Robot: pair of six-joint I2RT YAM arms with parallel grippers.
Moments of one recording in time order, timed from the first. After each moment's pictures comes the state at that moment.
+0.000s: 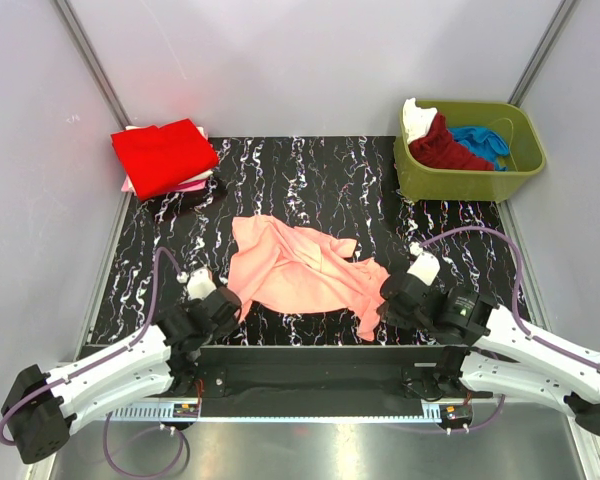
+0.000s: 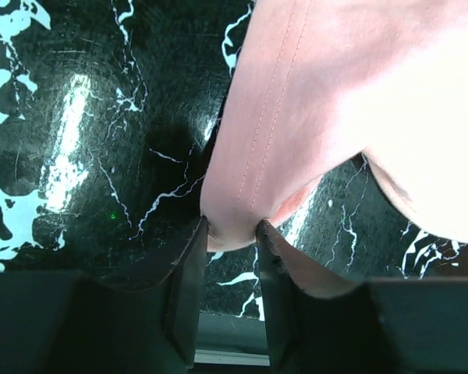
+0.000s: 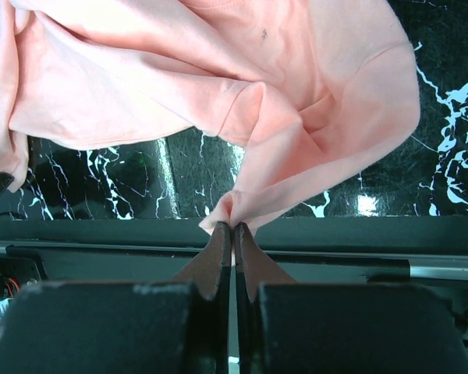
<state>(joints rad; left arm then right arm) -0.85 0.72 0.33 -0.70 -0.45 -1.16 1.04 0.81 0.77 -0.96 0.40 1.18</state>
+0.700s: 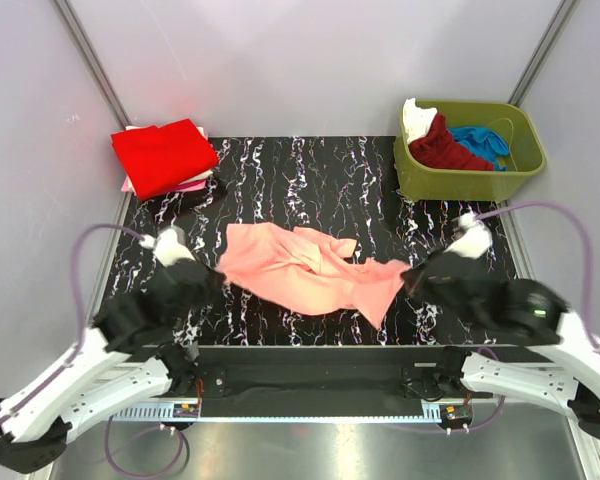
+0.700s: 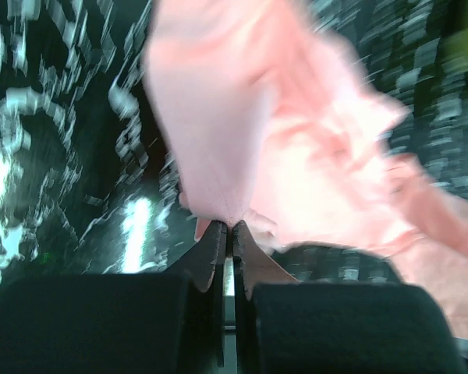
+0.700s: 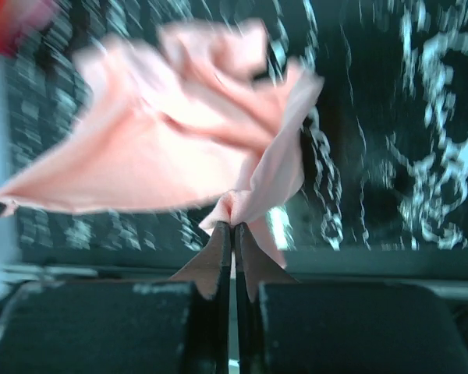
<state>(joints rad) -0.85 0.60 0.75 -0.91 -0.51 -1.07 1.04 0.76 1.08 -1.14 0.55 1.13</state>
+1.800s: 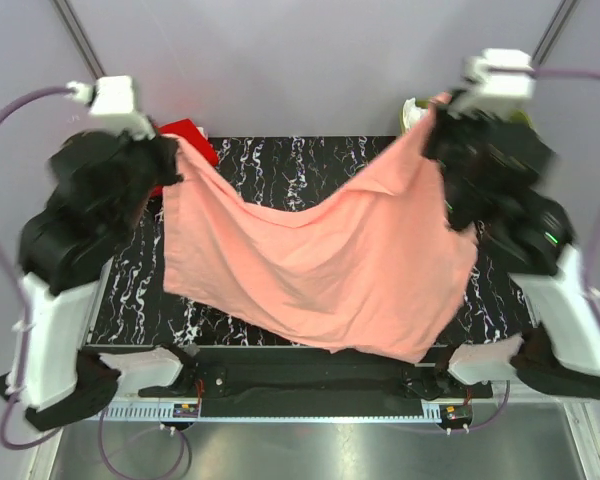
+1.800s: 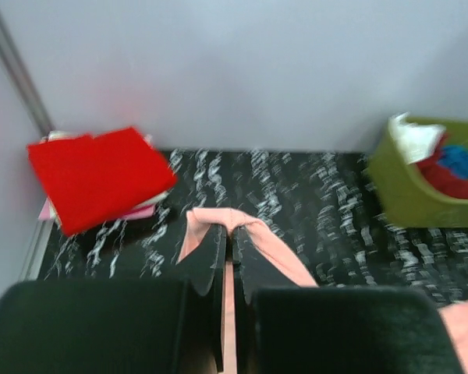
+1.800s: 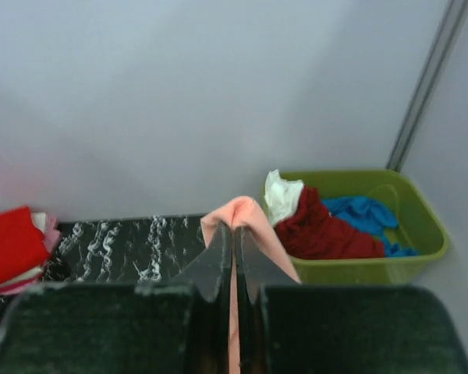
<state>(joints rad) -0.67 1.15 2.06 -1.00 -0.55 -0.19 1.00 1.23 2.04 -0.58 1.02 -0.10</state>
